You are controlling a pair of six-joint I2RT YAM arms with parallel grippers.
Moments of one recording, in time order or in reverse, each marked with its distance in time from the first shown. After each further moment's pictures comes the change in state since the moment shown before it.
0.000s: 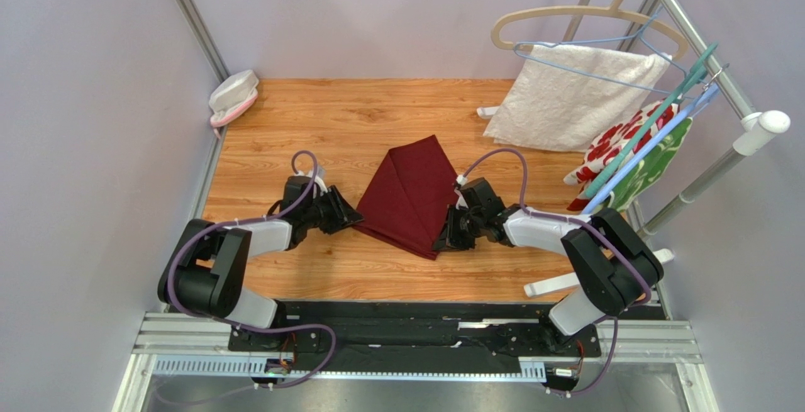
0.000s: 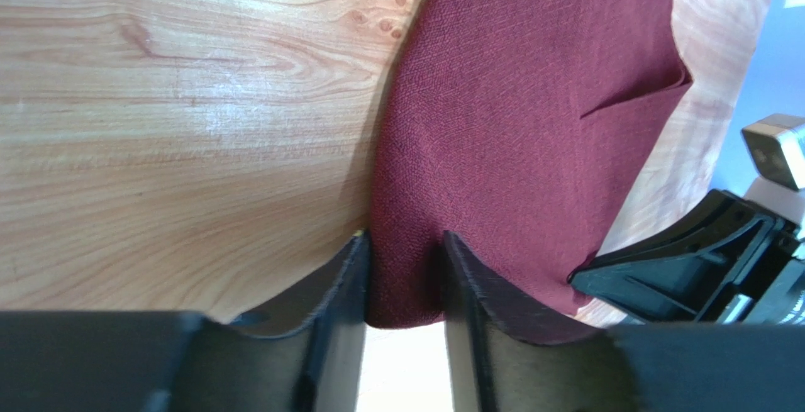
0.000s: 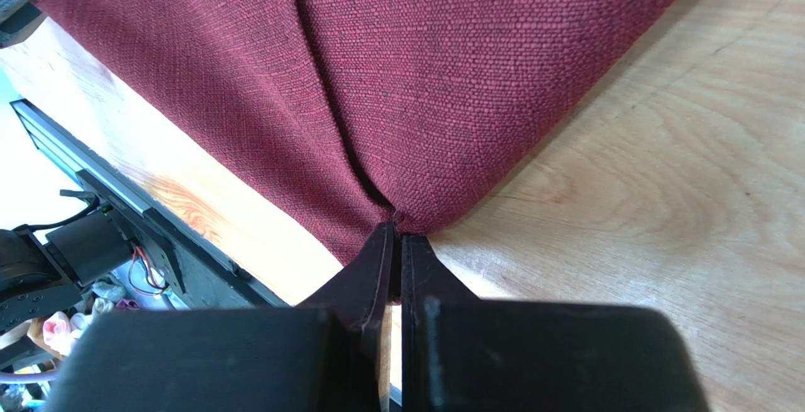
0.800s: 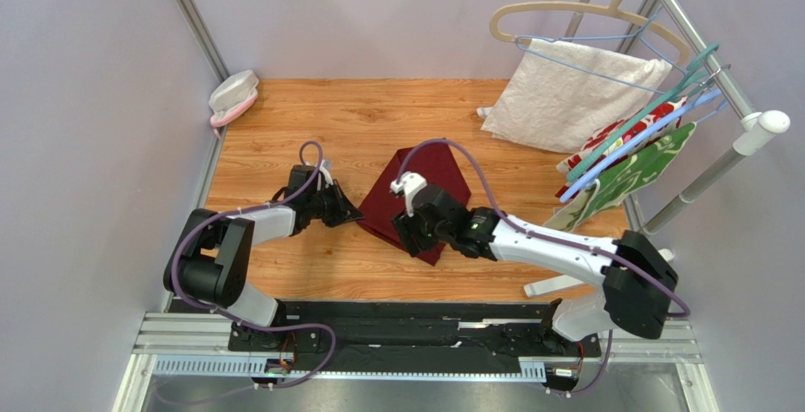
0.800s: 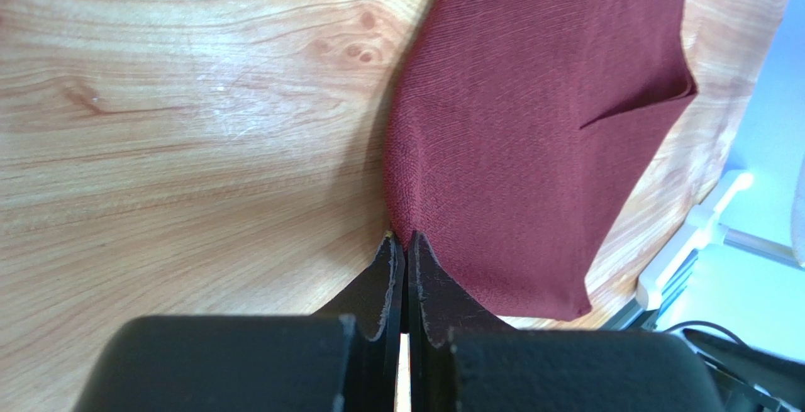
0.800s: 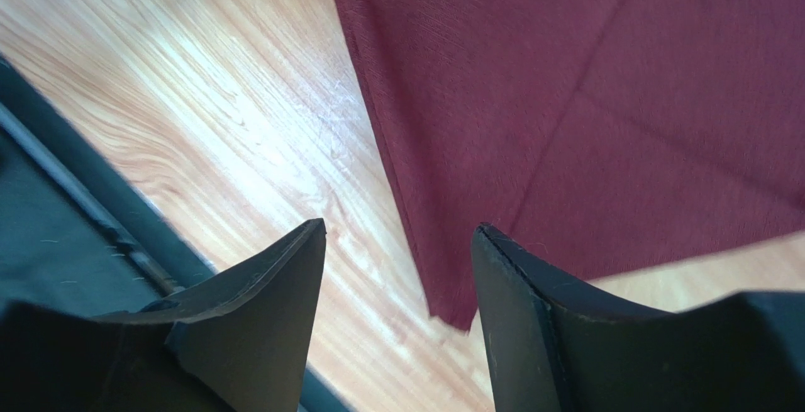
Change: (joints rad) left arm -0.004 0.066 0.128 -0.137 0.037 0.059; right arm 0.396 -0.158 0.269 -0.231 0.460 -0.504
